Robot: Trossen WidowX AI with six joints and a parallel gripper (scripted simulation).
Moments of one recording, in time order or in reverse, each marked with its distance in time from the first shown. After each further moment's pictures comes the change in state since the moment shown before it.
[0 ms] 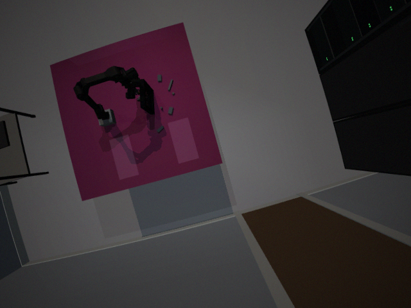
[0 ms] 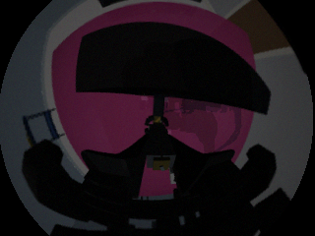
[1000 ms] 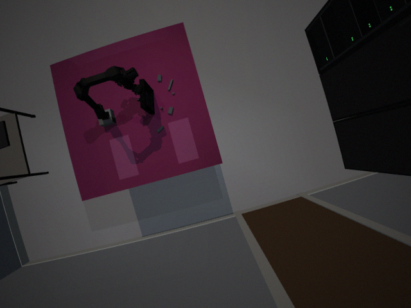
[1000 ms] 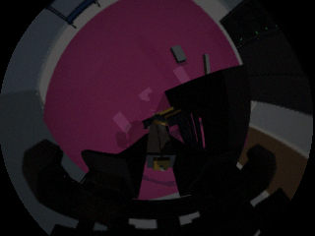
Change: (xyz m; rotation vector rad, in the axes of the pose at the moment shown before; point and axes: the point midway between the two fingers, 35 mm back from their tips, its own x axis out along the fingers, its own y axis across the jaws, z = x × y) arm 0.000 0.000 0.000 -1.082 0.000 0.000
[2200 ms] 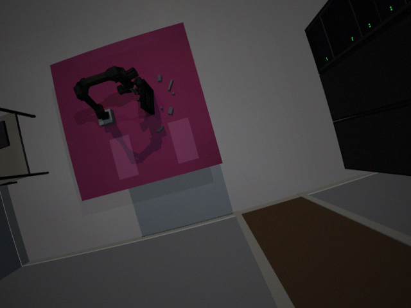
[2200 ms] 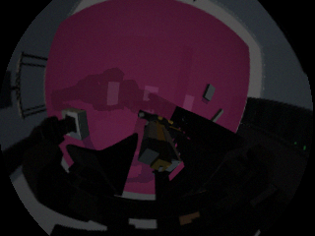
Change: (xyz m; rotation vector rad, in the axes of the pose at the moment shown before) arm 0.000 0.000 0.000 -0.817 -0.001 0.000
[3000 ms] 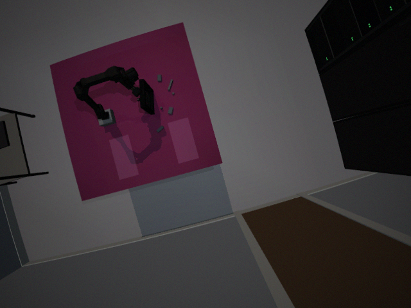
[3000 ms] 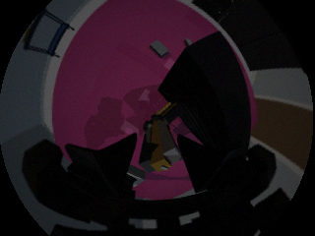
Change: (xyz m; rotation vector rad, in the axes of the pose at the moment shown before) arm 0.000 0.000 0.000 1.114 0.000 0.000
